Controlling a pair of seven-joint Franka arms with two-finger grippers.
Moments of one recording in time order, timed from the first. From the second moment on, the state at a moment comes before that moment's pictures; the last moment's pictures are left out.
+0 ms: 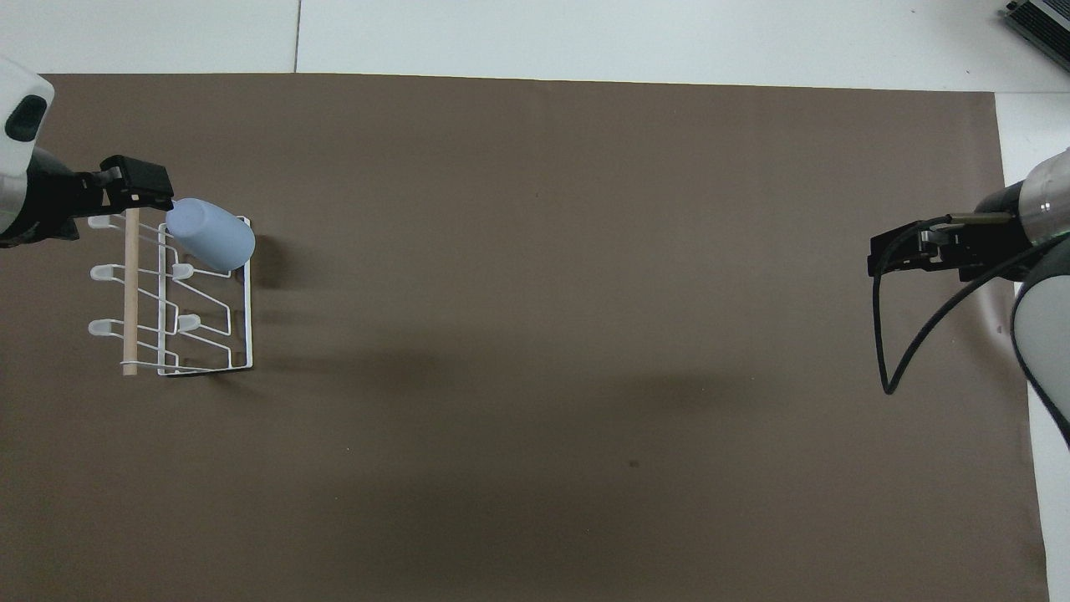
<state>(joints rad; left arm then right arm) 0.08 0.00 -0.21 -1.64 0.06 1.78 -0.31 -0.13 0.03 0.15 -1.60 0.01 1.62 0.09</state>
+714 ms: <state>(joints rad) 0.11 -0.07 -0.20 -1.65 0.04 1.58 -0.03 -0.13 0.03 0.15 -1.60 0.01 1.62 0.09</state>
